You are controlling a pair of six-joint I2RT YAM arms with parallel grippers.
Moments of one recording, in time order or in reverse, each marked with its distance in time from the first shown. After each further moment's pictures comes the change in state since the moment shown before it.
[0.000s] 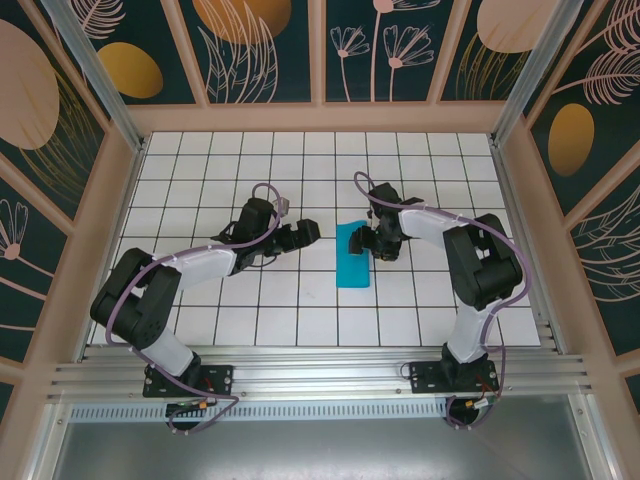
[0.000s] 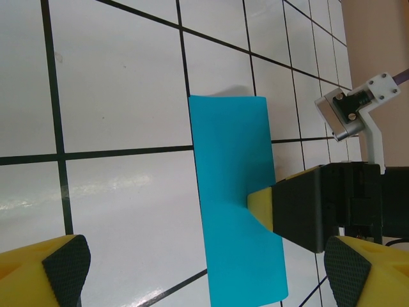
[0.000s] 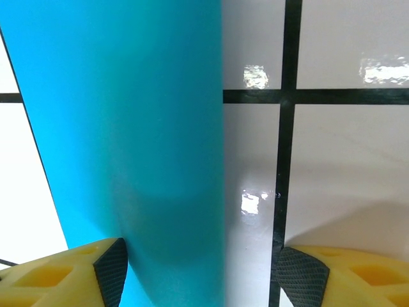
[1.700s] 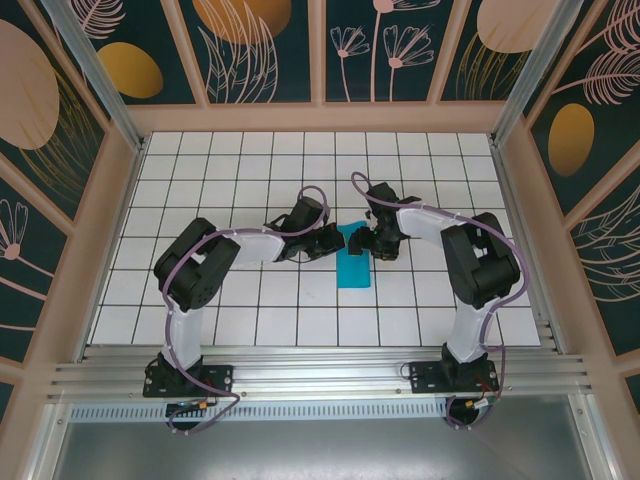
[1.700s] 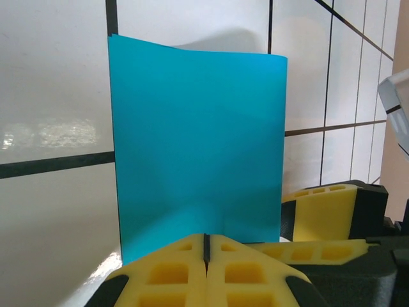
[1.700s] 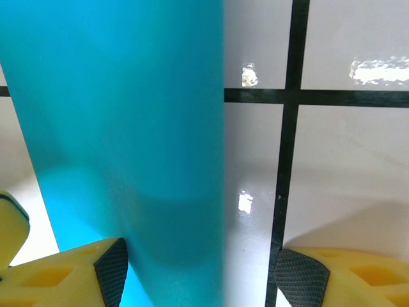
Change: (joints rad) left arm -0.163 0.393 0.334 -0.053 -0.012 -0.177; right arm 0.008 0.017 0.019 -0.026 0.019 -0.025
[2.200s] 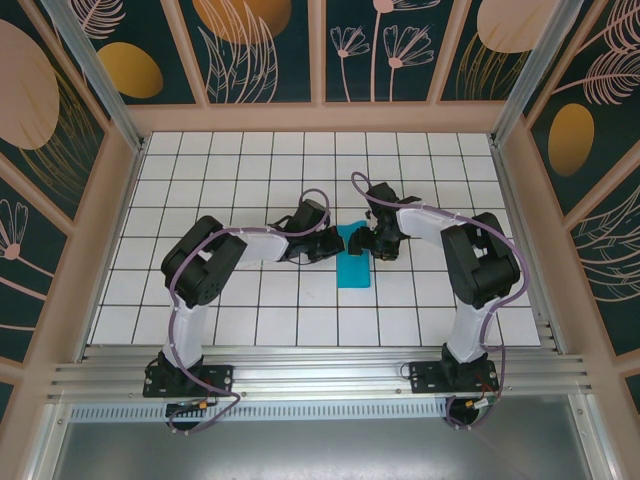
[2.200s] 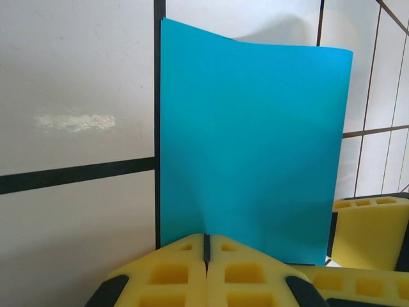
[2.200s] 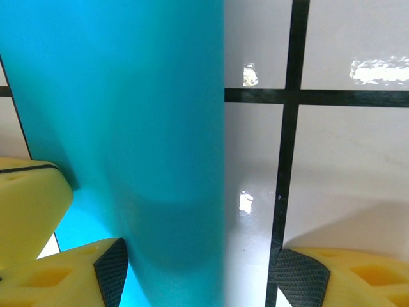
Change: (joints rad) left arm -0.005 0.050 0.020 -0.026 -0.019 0.000; right arm 0.000 0.000 0.000 0.000 0.000 0.002
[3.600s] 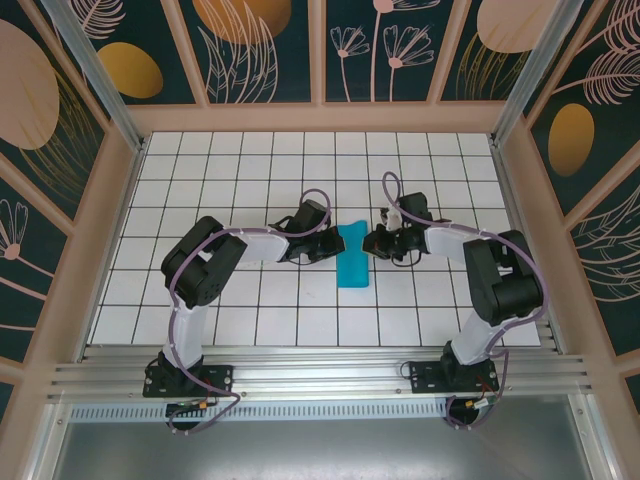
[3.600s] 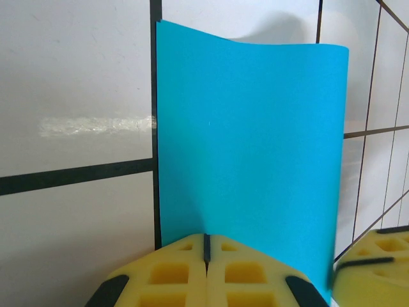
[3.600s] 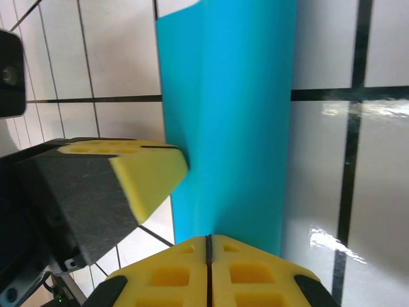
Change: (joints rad) left arm -0.006 -0.001 0.000 -0.002 -0.021 0.013; right arm -0.152 -0.181 -0.296 0.436 -0.422 0.091
